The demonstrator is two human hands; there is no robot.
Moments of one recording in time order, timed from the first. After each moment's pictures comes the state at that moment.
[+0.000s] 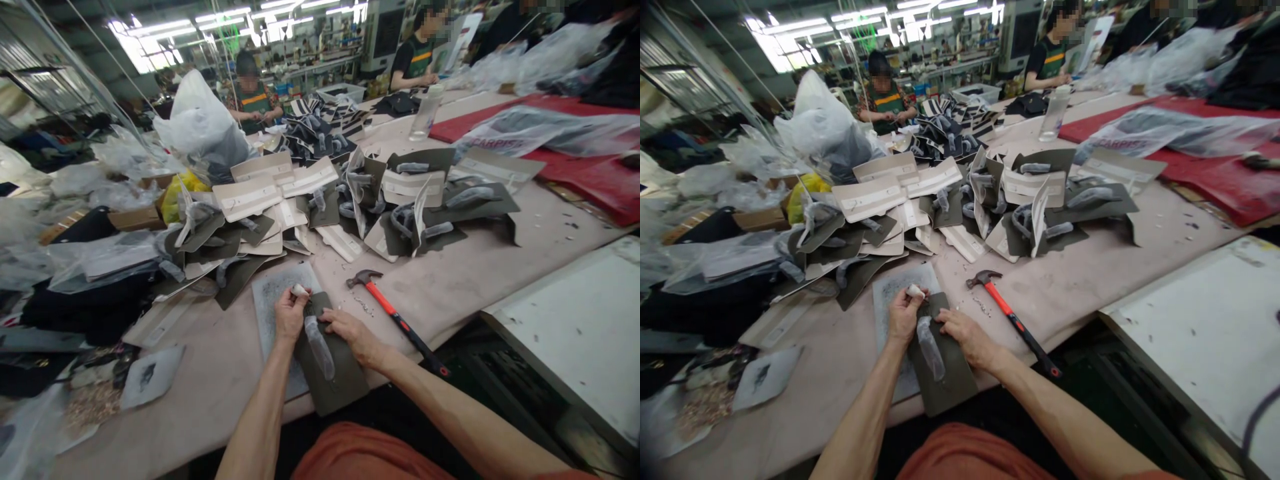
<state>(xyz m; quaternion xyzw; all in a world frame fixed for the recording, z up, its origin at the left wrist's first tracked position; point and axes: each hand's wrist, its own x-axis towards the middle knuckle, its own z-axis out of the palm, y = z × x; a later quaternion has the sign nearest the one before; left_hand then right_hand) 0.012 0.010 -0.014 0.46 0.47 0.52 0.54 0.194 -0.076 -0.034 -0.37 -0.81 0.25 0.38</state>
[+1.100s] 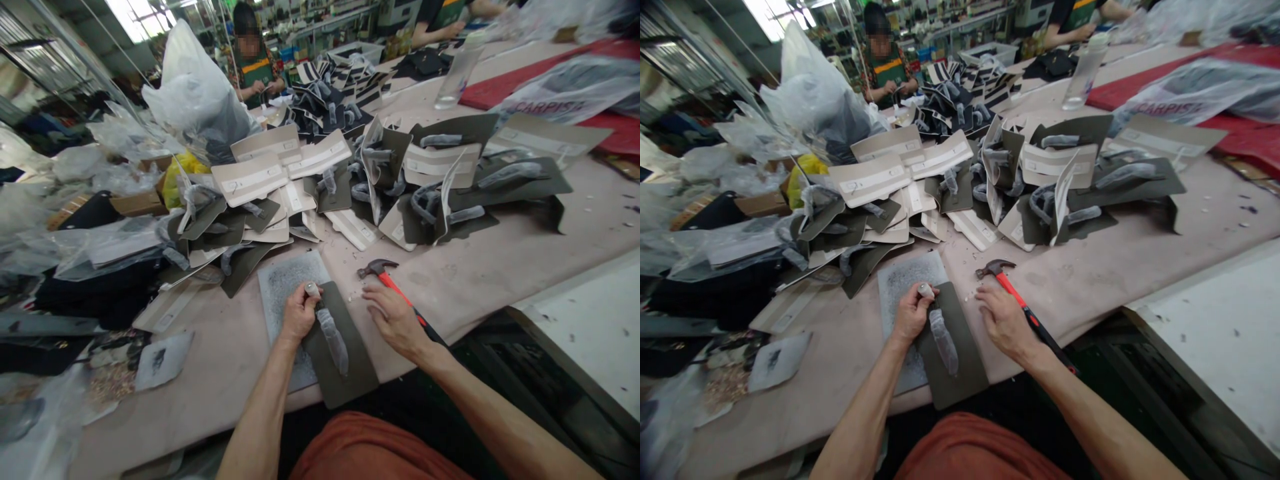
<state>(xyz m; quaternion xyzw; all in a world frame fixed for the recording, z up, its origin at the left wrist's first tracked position) -0.001 0.001 -0.001 0.66 0.48 0.39 0.42 0.238 -0.081 -0.008 -0.59 -0.72 0.14 0.35</state>
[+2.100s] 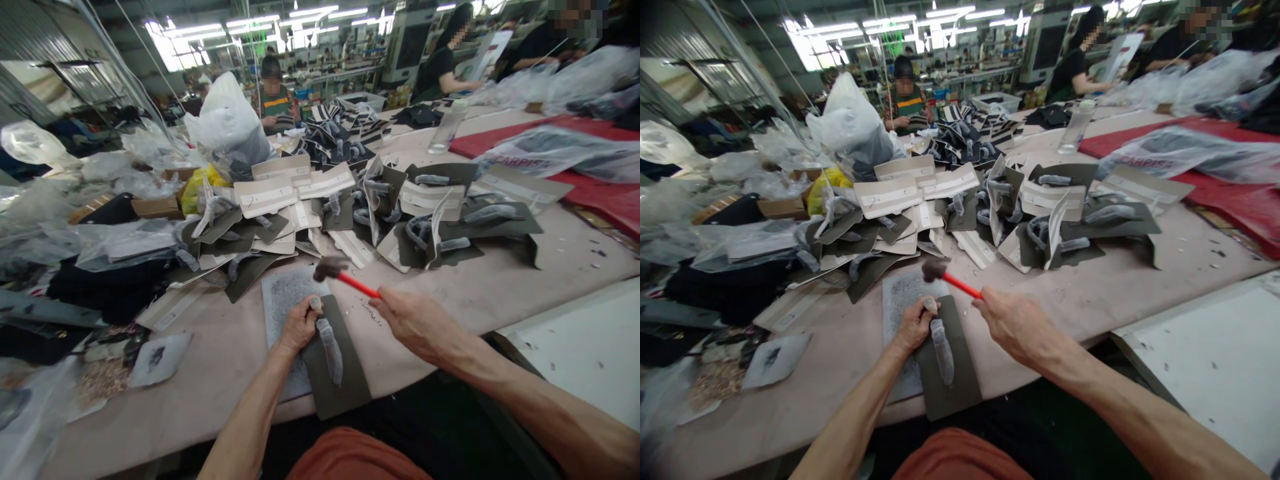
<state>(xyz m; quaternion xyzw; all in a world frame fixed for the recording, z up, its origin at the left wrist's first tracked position) -0.009 -0.004 -0.011 0.73 0.42 0.38 0.38 0.235 -0.079 0.134 -0.61 -0.75 0.12 0.24</state>
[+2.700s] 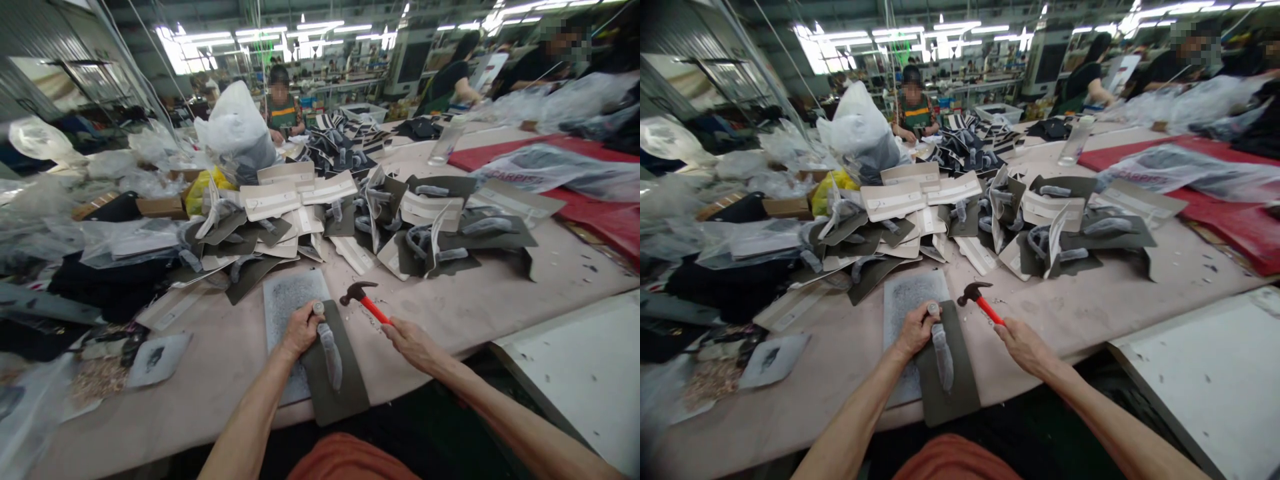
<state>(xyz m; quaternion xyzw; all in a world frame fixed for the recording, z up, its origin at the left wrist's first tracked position) -0.010 -0.004 -0.016 0.73 0.44 0.35 0.38 0.267 -0.090 0.041 -0.71 -0.66 0.25 0.03</state>
